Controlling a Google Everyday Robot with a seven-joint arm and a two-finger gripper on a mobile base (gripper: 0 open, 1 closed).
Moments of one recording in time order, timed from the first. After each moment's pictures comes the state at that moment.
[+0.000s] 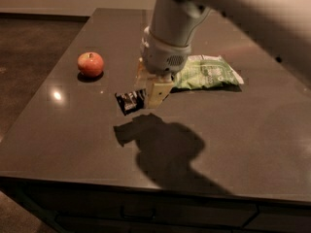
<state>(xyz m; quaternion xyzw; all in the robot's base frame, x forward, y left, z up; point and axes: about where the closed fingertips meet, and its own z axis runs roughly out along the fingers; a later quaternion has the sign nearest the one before) 0.490 0.017 0.901 -0.83 0.54 0.09 0.12</state>
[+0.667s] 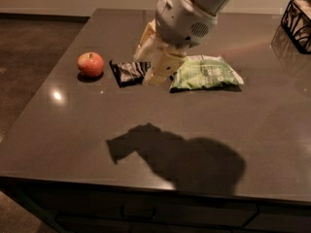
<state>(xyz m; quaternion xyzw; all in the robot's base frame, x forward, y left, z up) 0.475 0.014 0.985 -0.81 0.52 0.14 0.23</state>
